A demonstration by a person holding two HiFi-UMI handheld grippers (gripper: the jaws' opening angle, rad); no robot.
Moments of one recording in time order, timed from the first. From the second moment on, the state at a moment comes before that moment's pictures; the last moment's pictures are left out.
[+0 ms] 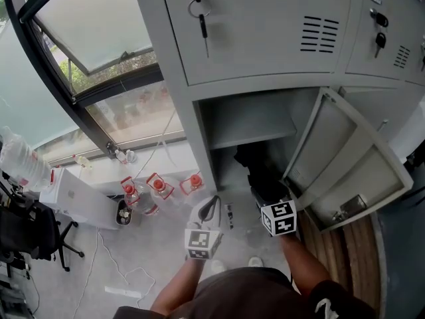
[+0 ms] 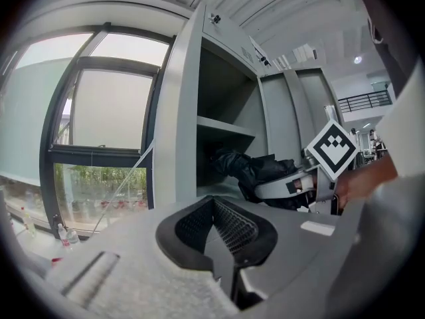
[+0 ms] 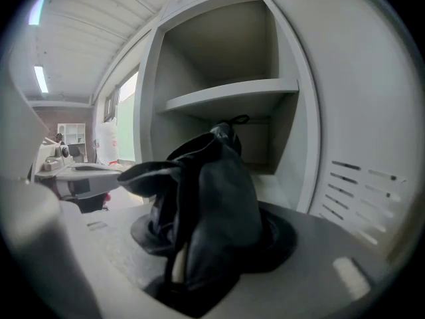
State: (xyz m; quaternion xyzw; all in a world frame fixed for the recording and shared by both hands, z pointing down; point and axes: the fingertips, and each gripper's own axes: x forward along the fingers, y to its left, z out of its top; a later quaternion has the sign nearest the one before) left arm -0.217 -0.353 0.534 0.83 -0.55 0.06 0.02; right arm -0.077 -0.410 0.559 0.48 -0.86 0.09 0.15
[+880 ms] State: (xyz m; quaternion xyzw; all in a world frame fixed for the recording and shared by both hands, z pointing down) left arm -0.228 -0.353 0.539 0.84 -0.55 0.06 0.02; right arm -0.104 -0.510 0.576 0.53 -0.80 0.13 0.22
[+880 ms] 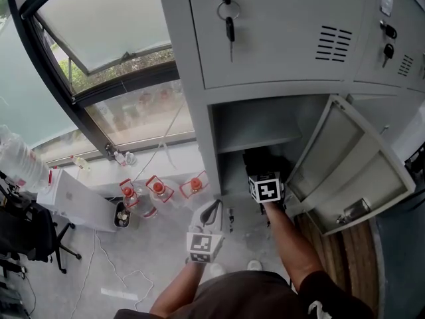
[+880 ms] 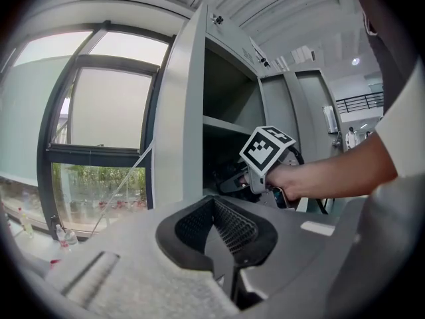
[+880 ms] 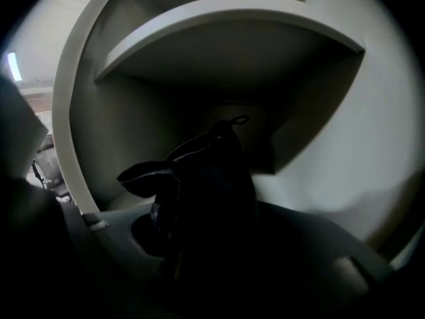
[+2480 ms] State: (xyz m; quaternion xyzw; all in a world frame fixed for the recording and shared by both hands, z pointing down) left arm -0.231 -0.344 0.544 0.82 -0.57 0.05 0.04; right arm -0.092 -0.418 0.538 0.51 -0.84 0.07 0.18
